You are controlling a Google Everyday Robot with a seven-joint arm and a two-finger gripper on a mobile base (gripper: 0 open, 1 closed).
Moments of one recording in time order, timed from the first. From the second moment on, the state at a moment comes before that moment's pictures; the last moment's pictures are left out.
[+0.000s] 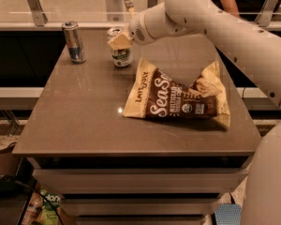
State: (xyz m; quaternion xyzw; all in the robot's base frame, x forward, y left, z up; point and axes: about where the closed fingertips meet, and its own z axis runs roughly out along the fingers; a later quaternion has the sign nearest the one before) arm 0.737 0.052 0.905 -0.46 0.74 0.20 0.46
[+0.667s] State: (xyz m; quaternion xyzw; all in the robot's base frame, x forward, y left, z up) arm 0.740 0.077 0.909 -0.50 0.70 0.22 0.46
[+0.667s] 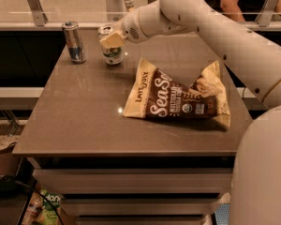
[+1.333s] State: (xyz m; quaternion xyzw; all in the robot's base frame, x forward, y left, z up) arm 0.756 0.089 0.910 -0.49 0.69 0.26 0.47
